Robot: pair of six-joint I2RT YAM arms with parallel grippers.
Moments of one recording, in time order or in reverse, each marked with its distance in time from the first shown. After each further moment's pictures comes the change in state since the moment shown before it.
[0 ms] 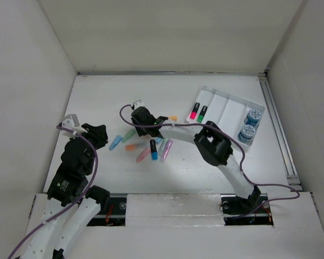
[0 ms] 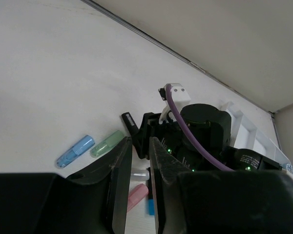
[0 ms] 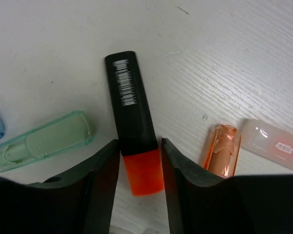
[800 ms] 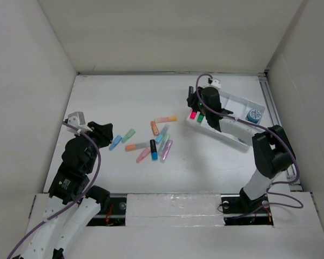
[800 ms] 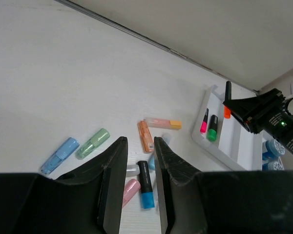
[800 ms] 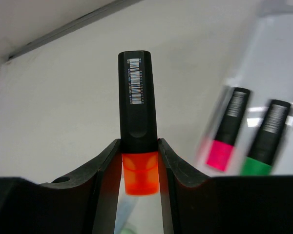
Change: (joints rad) left arm 0.000 0.011 -0.011 0.059 0.116 0.052; right arm -0.437 -0.644 -0.708 0.487 -0.103 0.350
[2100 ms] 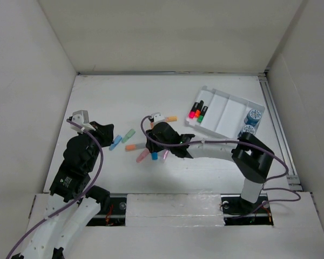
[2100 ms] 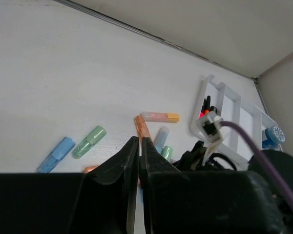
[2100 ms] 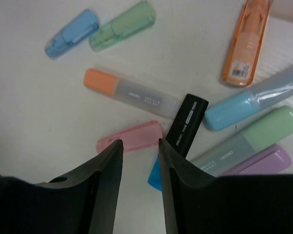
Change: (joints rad) left arm 0.000 0.024 -0.003 0.016 0.065 0.034; right arm 0.498 0.078 0.006 -0.177 -0.036 -0.111
